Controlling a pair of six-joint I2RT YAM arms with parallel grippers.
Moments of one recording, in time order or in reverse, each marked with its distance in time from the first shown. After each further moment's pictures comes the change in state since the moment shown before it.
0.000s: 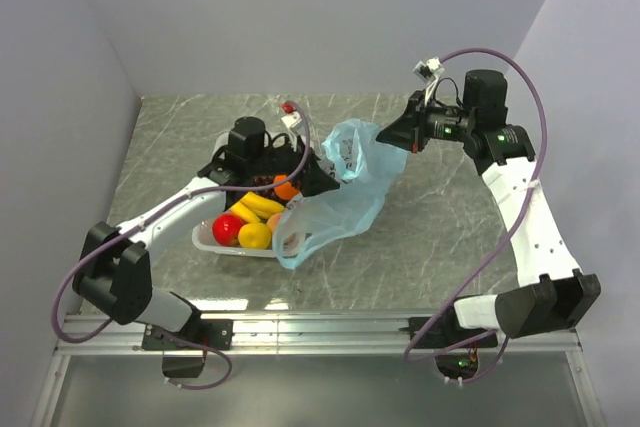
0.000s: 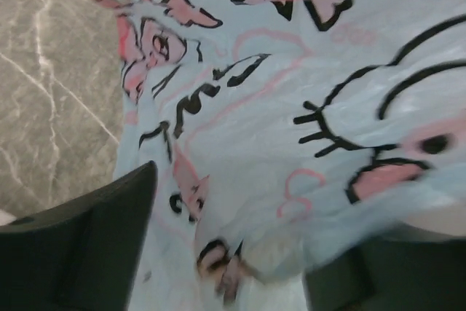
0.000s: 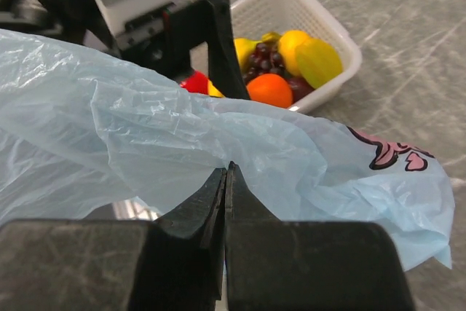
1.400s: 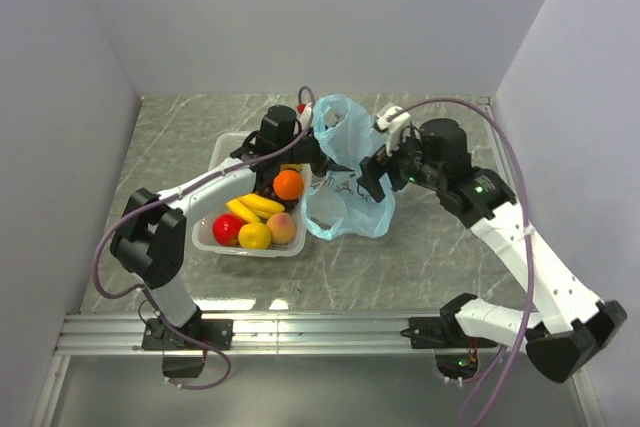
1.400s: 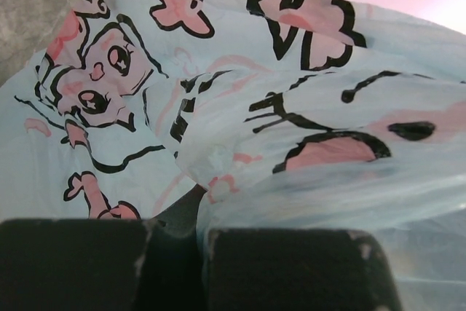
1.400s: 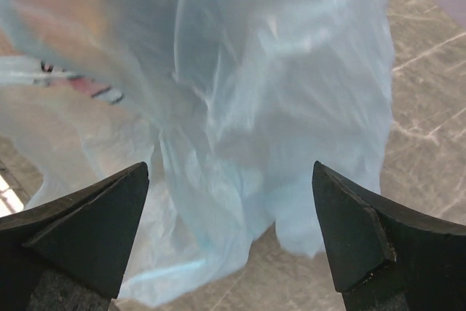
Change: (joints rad) left arm -0.065 0.259 0.210 -0.003 -0.049 -0.892; right arm 0.352 -0.241 -0.265 0.011 0.688 -0.180
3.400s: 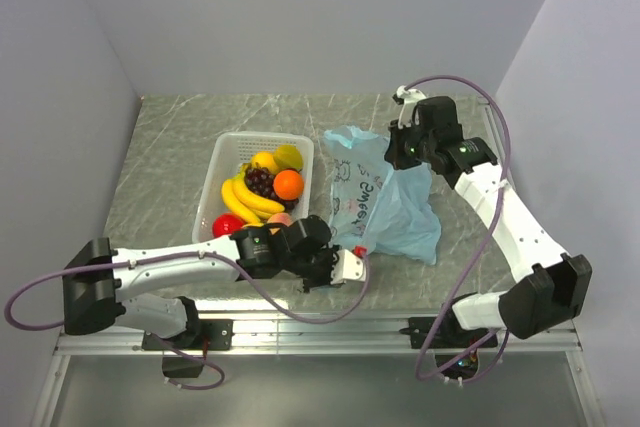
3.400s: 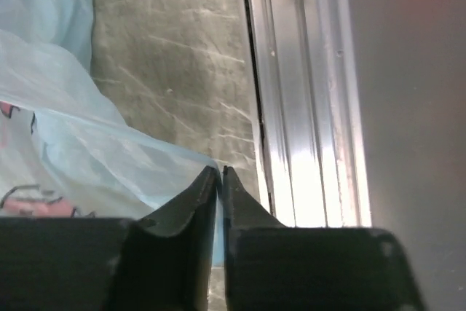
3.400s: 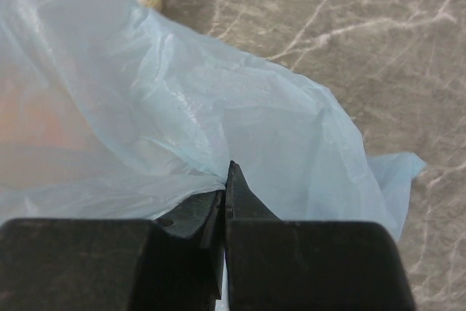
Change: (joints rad) left arm -0.604 -0.387 -0.346 -0.479 -0.373 1.497; right arm -0.160 0.253 0.094 -0.041 0.095 0.257
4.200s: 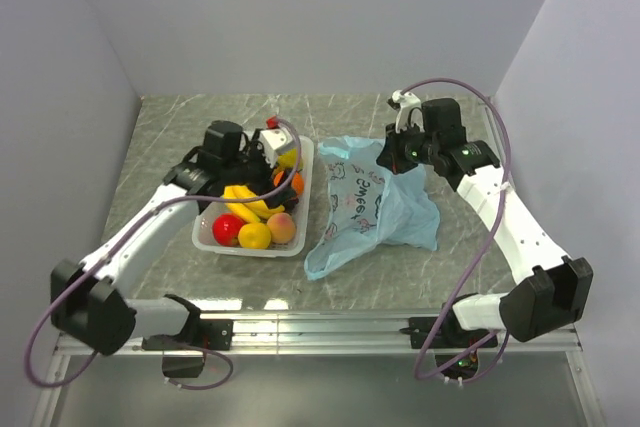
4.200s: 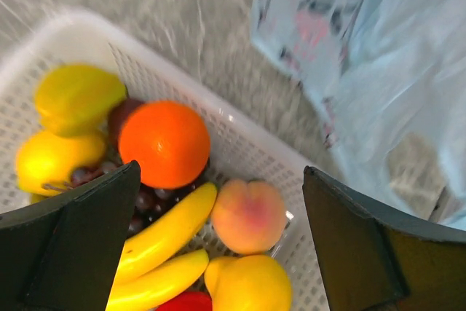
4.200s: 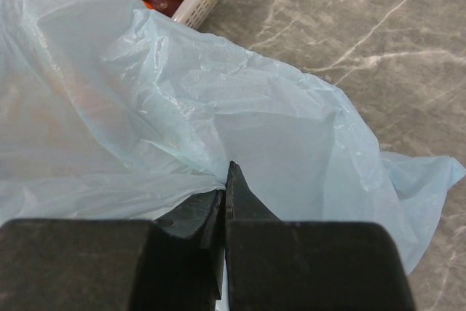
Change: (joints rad) left arm 0.750 -0.064 0.177 -0.057 0.156 -0.058; right arm -0.026 -0.011 -0.035 0.035 -0.213 -0.084
